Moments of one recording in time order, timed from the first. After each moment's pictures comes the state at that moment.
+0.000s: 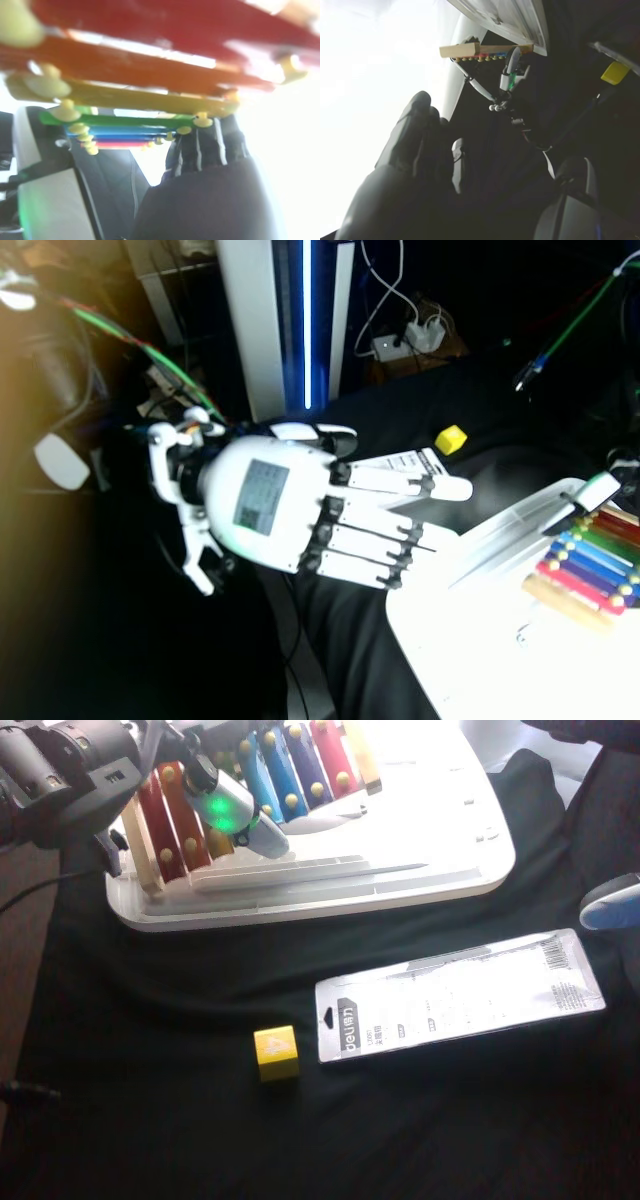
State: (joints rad) left arm 0.43 -1.49 1.91 0.50 -0.27 0.41; right arm -0.88 -1.00 1.46 -0.27 1.13 -0.06
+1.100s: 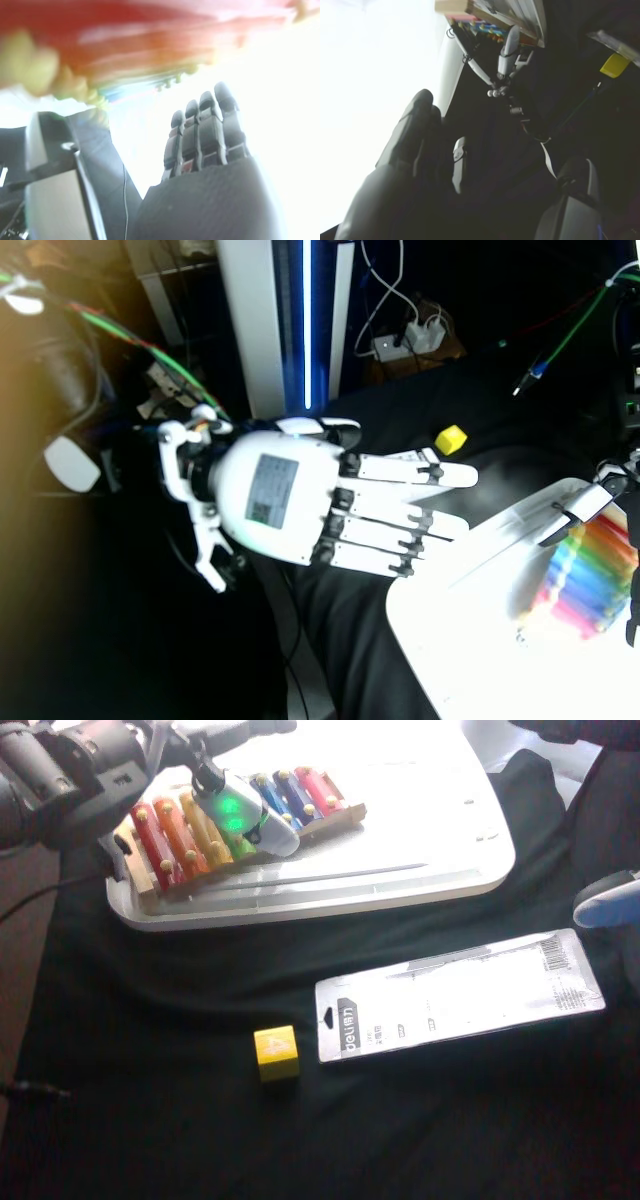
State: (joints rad) left arm 0.42 -1.51 1.93 0.50 -0.24 0.40; right arm -0.86 -1.01 1.47 -0.28 1.14 -0.05
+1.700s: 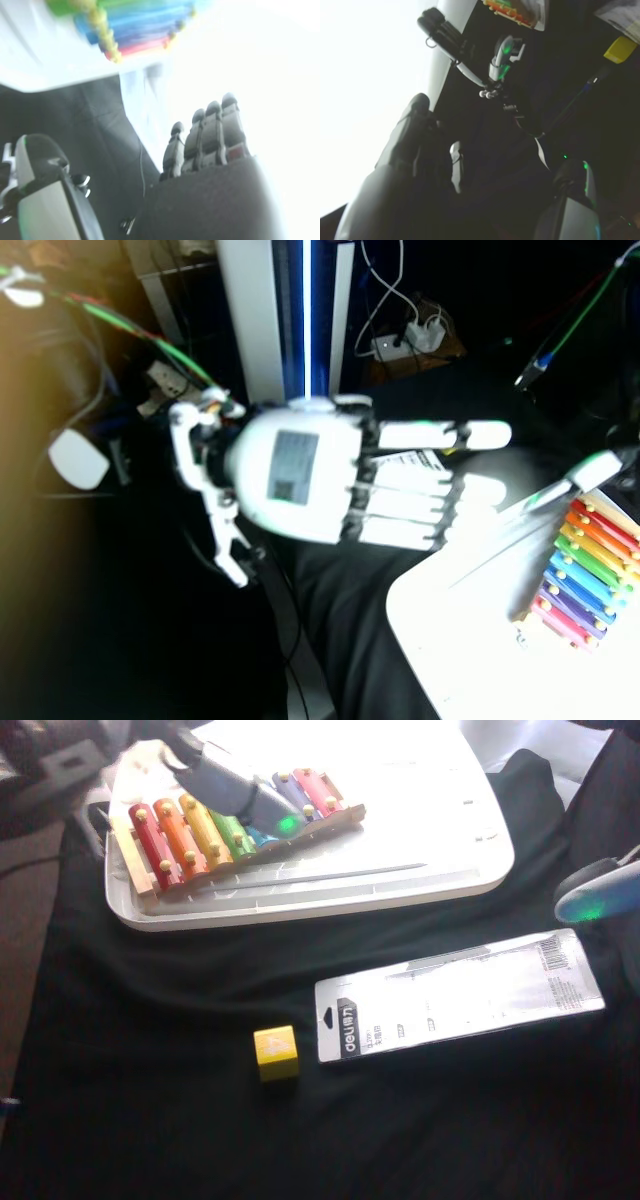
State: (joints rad) left arm 0.39 -1.31 1.69 0.58 -0.35 0.40; right arm -0.74 -1.01 1.44 -0.45 1.11 -0.01
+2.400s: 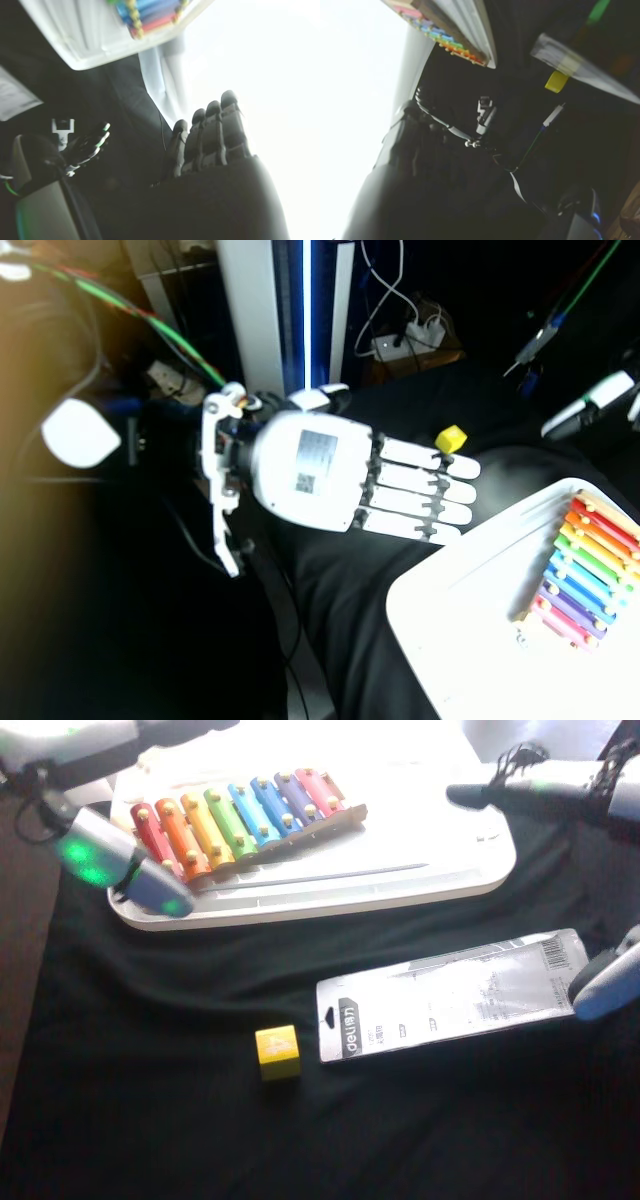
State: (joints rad) left arm 0.50 -0.98 1.38 0.63 -0.49 0.41; right arm -0.72 -0.97 1.37 -0.70 0.89 0.07
